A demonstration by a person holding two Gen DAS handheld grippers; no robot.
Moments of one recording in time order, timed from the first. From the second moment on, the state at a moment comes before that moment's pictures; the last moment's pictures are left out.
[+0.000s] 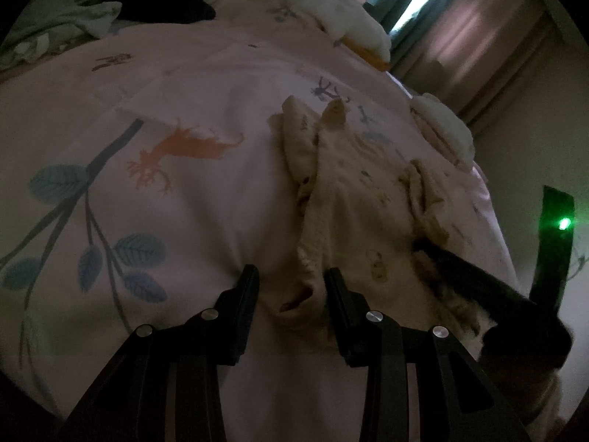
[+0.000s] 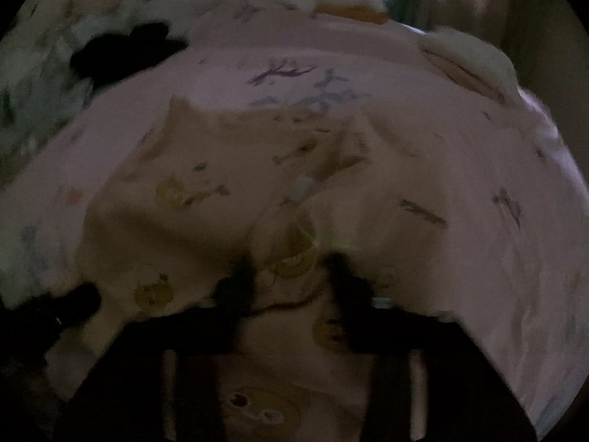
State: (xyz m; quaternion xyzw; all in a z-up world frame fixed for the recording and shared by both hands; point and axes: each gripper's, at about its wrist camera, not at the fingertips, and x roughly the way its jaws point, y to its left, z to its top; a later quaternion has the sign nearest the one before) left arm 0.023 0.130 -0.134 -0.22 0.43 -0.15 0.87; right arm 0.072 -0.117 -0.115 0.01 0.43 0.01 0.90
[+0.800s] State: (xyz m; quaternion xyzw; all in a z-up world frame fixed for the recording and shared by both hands) left arm 0.023 0.133 -0.134 -0.24 0.42 -0.16 0.86; right arm 0.084 -0.120 -0.098 0.35 0.44 0.29 0.78
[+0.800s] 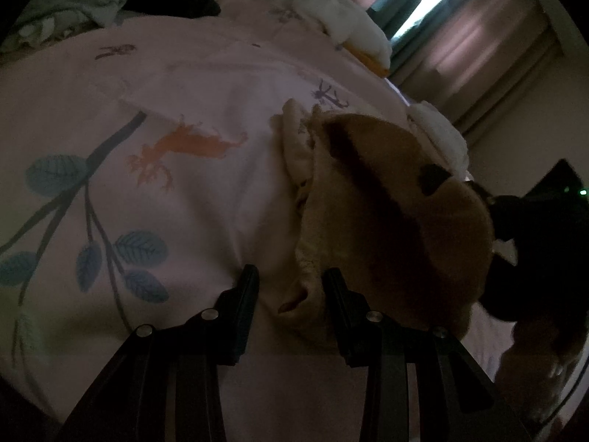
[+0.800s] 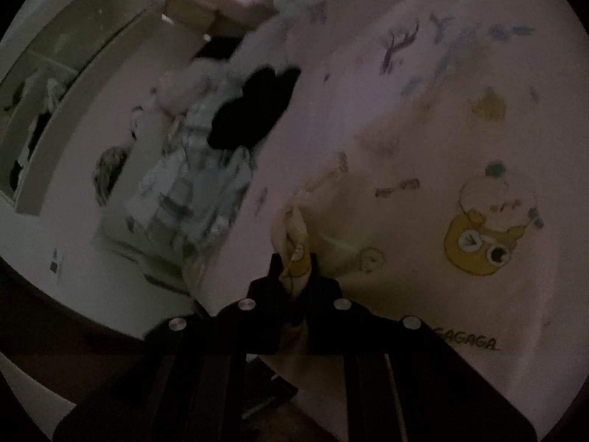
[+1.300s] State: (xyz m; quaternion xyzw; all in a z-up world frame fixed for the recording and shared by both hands) left arm 0.021 0.150 -0.127 -0.27 0.45 -0.16 0.84; right arm 0.087 -0.107 -0.131 0.32 0.51 0.28 0.75
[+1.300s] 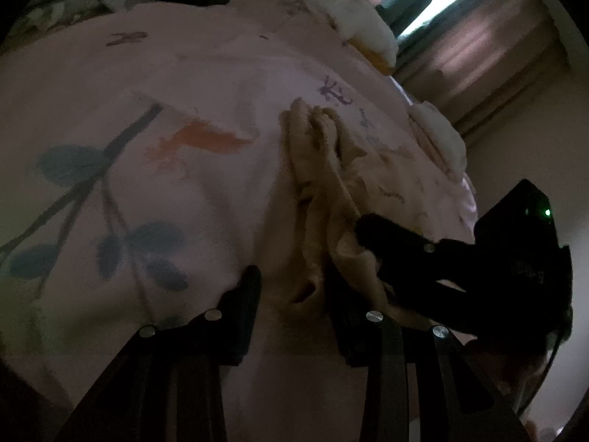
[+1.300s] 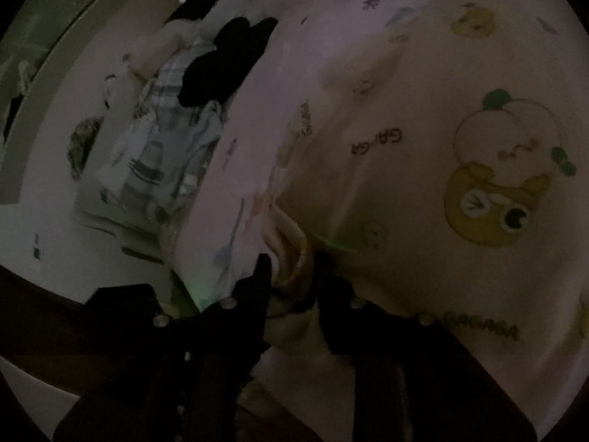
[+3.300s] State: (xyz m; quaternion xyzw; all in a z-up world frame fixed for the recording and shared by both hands) left arm 0.069 0.086 -0.101 -0.14 0.44 -0.12 0.88; right arm 0.081 -0.201 -0.104 0.19 0.49 0.13 0.84
